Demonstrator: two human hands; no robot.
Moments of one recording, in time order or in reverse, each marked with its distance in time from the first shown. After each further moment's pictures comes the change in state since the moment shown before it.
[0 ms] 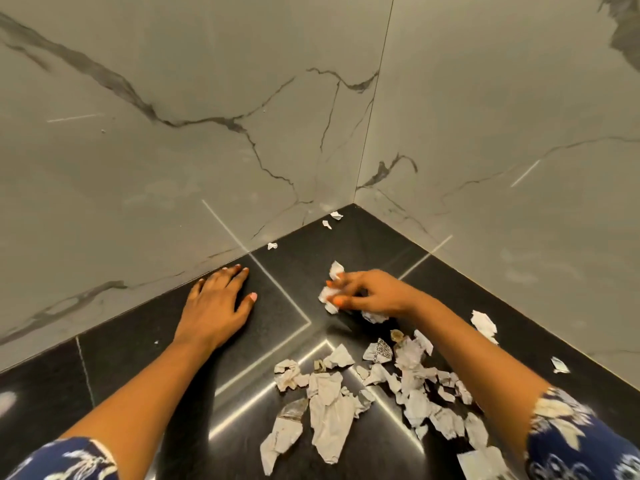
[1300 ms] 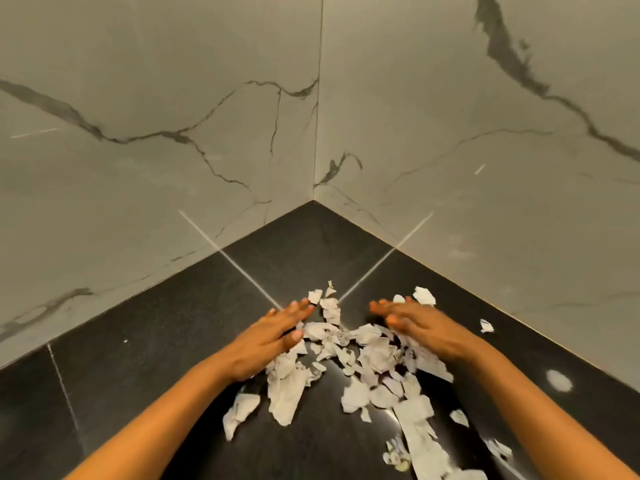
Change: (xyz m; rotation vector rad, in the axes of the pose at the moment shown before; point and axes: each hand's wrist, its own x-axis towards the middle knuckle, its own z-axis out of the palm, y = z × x) left_hand -0.059 0.117 -0.002 -0.550 -0.476 0.429; right_hand -0.170 0.023 0.022 0.245 0.200 0.192
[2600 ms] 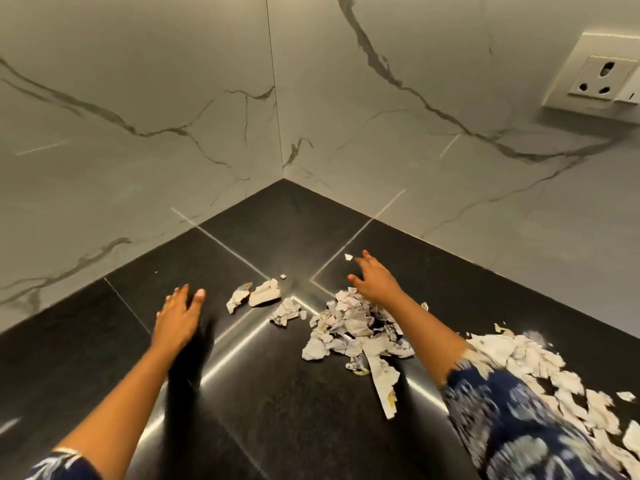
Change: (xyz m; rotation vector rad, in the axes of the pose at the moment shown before) left_hand -0.154 -0.014 0.033 0.158 0.575 -0.648; right_hand -0.104 -0.031 0.057 -0.192 0.303 0.361
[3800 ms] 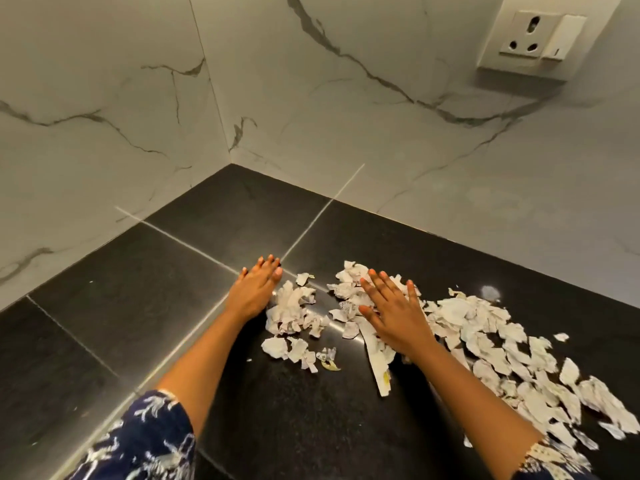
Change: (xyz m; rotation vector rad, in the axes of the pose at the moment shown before) left_hand -0.019 0.155 0.104 0.131 -0.353 0.565; right_hand -0.123 0.079 0.013 -0.327 0.132 0.030
